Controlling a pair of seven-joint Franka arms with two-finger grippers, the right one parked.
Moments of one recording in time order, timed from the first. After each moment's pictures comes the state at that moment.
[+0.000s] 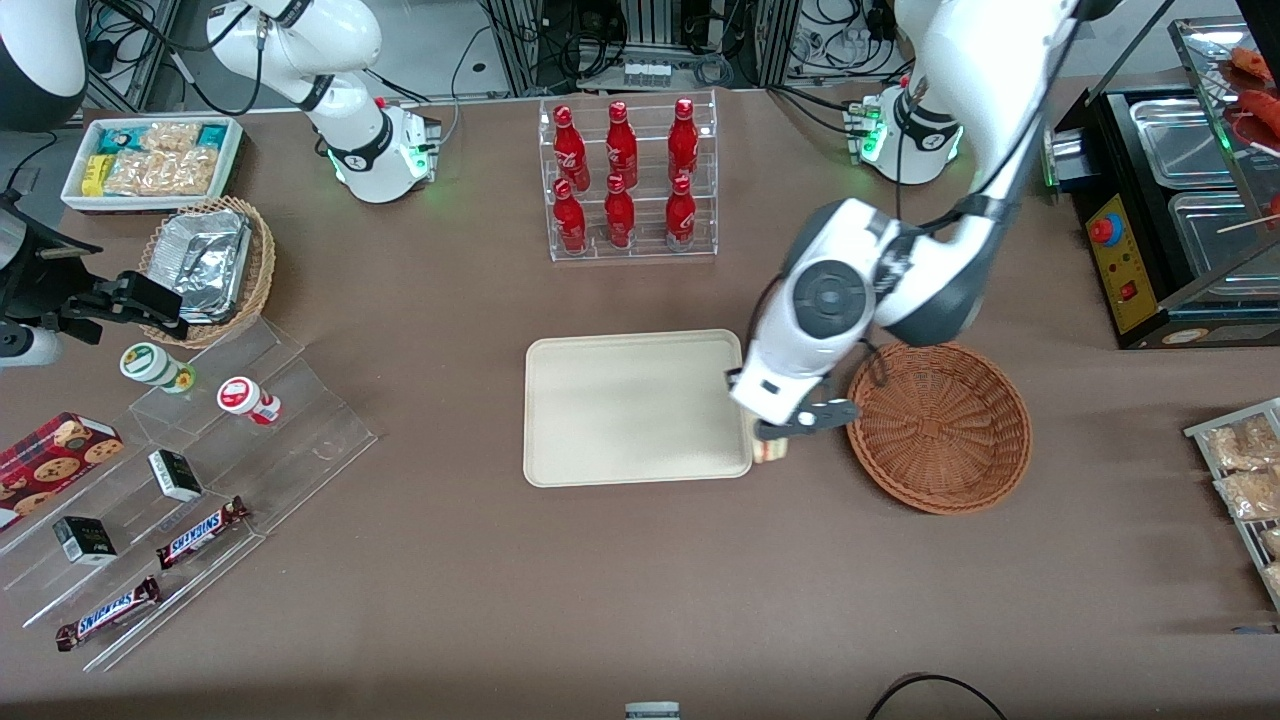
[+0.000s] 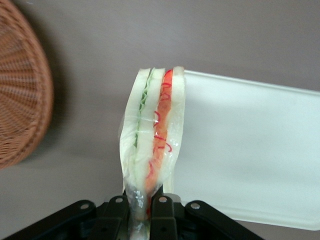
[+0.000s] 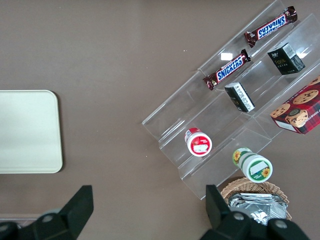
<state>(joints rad) -0.37 0.48 -0.26 -1.58 0.04 1.95 -0.79</state>
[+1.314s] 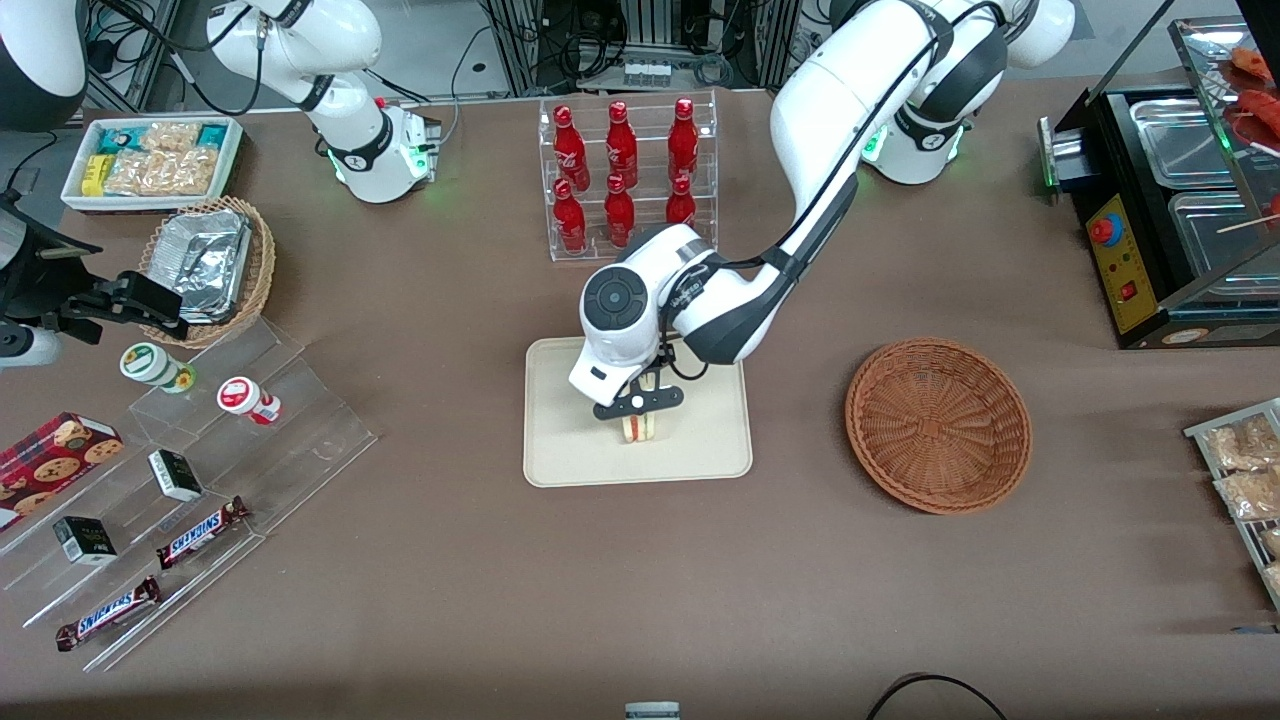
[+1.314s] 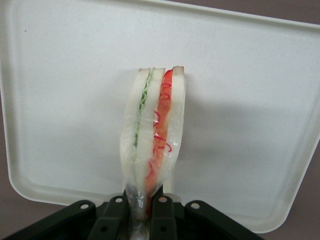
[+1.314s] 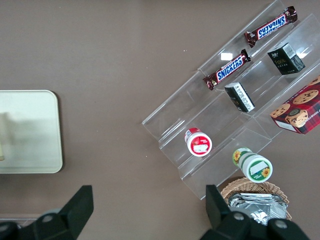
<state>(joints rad) -0.64 0.85 -0.25 -1.21 0.09 1.95 -1.05</state>
